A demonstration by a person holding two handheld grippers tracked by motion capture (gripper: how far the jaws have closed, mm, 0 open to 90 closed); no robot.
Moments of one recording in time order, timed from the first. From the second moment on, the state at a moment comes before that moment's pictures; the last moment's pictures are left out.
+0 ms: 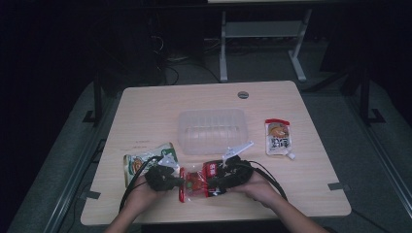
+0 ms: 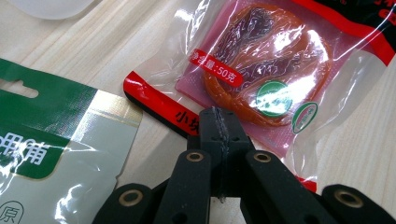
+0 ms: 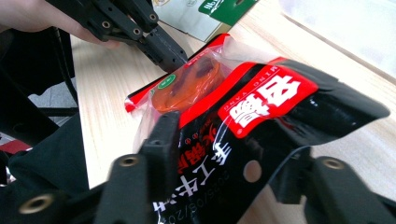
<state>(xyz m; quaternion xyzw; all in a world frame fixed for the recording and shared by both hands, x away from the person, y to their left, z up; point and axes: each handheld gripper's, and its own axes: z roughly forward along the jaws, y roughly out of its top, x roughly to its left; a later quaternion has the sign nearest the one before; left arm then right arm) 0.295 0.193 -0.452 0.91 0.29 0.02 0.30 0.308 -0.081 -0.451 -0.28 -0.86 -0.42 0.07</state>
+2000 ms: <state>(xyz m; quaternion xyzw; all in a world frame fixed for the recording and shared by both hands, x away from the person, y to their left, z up) 0.284 0.190 -0.440 0.91 0.25 0.02 0.34 0.317 -0.122 -0.387 -0.18 -0.84 -0.52 0.04</state>
